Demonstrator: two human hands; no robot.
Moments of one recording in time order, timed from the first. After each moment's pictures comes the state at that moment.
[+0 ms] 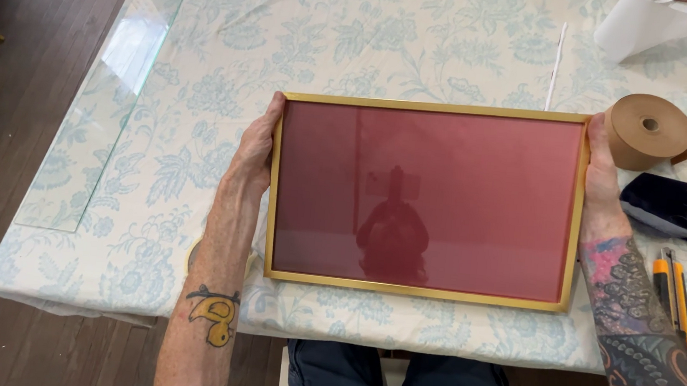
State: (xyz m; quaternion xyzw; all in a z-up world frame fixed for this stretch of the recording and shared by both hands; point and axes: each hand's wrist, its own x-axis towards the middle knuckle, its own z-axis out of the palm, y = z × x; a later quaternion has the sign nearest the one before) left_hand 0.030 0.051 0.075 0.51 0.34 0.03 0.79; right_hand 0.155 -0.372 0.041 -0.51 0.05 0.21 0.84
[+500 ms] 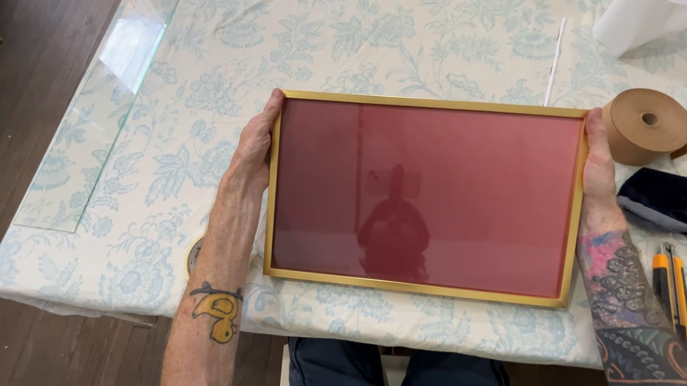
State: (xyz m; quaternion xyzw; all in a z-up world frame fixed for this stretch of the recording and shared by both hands) left_hand 0.032 0.054 0.063 0.50 0.31 0.04 0.81; right_hand 0.165 -0.377 0.026 -0.54 0.00 0.15 0.83
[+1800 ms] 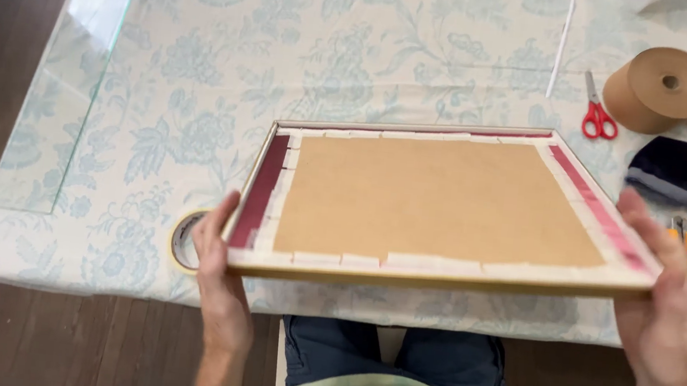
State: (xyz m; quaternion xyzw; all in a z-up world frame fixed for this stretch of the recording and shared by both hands) left_hand -0.153 -0.051 0.095 0.68 0.27 0.23 0.64; right_hand -0.026 -0.430 0.071 -0.72 -0.13 0.00 0.68
